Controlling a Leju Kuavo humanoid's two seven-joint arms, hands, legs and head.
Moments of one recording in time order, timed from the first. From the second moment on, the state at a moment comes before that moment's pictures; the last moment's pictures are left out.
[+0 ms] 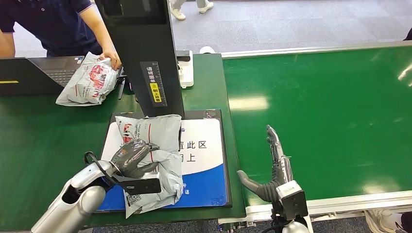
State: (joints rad) left arm -0.23 0.33 -0.46 -1.38 -0.90 -0.26 -0.25; right arm 0.08 0.07 0.16 -1.75 0.30 -0.16 -0.44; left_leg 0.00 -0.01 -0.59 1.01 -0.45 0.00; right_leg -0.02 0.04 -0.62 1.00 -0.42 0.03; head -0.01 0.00
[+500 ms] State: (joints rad) left arm -0.19 0.32 -0.34 -1.52 -0.51 -0.36 -0.46; right arm 0.09 0.07 0.16 -1.76 0.30 -0.15 -0.45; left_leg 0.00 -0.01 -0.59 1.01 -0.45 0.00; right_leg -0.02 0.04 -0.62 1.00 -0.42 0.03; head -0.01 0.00
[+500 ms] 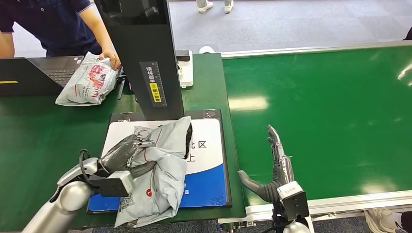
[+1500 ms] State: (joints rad) left arm -0.19 0.25 0.01 -1.67 -0.59 0.00 -0.33; right arm 0.09 0.07 0.15 -1.76 0.29 -0.16 -0.47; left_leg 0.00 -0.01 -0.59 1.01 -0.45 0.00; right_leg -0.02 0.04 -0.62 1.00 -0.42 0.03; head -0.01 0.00
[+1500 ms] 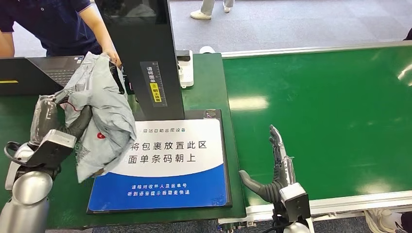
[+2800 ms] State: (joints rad) left arm -0.32 0.30 0.15 -1.12 -1.56 0.28 0.30; right arm 0.09 0.09 0.18 -1.71 0.29 -0.20 -0.48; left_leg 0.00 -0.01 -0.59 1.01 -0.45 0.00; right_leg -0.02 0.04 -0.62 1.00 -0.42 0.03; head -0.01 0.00
